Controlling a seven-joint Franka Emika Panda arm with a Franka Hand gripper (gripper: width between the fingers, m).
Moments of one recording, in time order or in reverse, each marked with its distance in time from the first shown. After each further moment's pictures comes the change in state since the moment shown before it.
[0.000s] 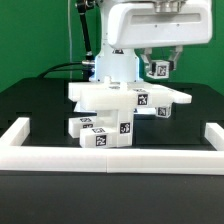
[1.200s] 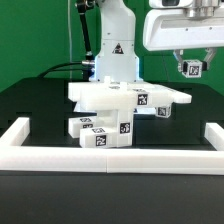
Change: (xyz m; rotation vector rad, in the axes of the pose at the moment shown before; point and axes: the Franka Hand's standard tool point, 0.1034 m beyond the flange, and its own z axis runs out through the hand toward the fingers) arm -0.014 -0.125 0.015 0.048 -0.076 0.421
